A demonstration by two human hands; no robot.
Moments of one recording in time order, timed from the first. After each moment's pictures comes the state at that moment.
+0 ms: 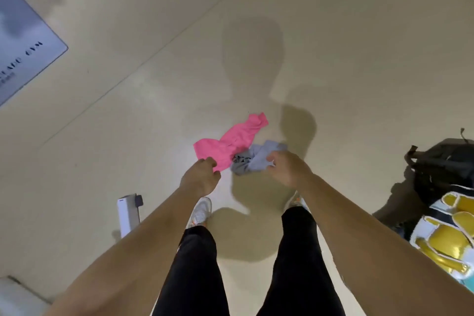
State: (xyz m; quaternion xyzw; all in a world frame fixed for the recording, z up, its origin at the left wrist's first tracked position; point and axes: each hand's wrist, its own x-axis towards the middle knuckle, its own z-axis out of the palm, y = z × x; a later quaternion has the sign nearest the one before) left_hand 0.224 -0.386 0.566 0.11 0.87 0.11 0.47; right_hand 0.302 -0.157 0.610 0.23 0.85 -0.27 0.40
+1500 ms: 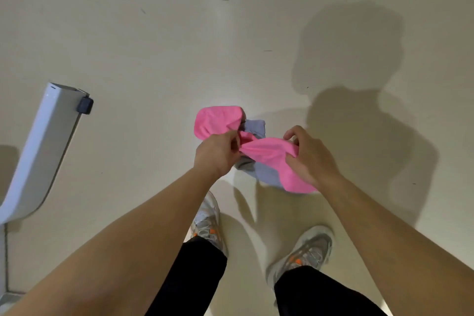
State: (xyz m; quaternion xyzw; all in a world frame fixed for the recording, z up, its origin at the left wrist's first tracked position) left_hand 0.284 -0.297 0.160 -0.11 0.93 0.20 0.30; right_hand 0.250 -0.068 0.167 -0.03 0.88 -0.30 0.36
